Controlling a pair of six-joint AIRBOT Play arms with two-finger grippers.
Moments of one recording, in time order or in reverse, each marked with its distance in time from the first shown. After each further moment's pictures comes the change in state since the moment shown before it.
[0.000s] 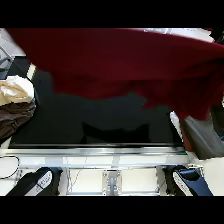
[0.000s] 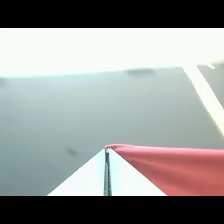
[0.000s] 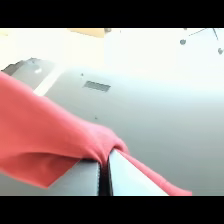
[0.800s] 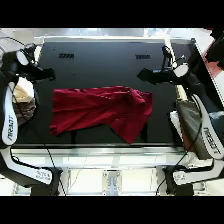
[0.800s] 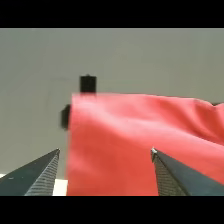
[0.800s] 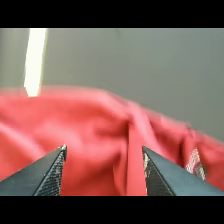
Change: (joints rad) left arm -0.004 -0.699 -0.228 0.182 0.167 -0.221; right arm -0.005 -0.928 -0.175 0.358 -0.454 -0.067
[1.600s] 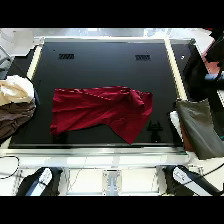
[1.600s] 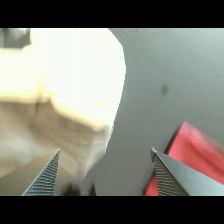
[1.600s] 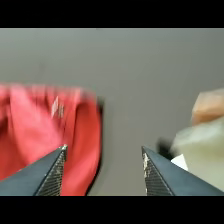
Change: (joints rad) left arm 0.360 0.874 -0.637 0.105 0.128 -0.164; right arm -0.449 0.471 -0.338 -0.165 0.308 -0.011
